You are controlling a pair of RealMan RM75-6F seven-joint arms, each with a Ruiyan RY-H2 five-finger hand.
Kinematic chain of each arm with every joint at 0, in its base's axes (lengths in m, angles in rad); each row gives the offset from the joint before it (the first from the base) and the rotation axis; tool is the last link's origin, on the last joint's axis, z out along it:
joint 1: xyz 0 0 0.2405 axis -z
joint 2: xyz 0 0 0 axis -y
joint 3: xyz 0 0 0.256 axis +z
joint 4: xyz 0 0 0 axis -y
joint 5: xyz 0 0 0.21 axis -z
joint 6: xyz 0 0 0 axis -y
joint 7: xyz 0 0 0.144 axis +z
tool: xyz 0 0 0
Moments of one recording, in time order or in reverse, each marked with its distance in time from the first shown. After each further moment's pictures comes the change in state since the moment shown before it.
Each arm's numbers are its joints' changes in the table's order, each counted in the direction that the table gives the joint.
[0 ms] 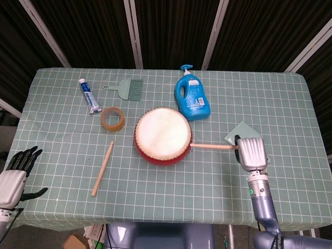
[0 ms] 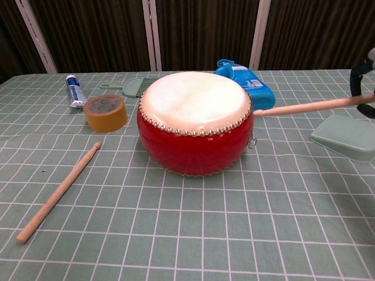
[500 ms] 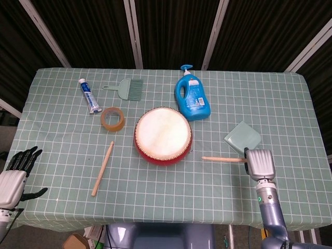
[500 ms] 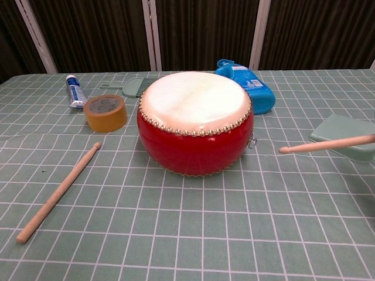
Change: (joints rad) left arm -0.001 0.002 0.000 0.002 0.007 0.003 0.010; right arm 0.046 -0.037 -0.056 0.003 -0.096 0.064 -0.002
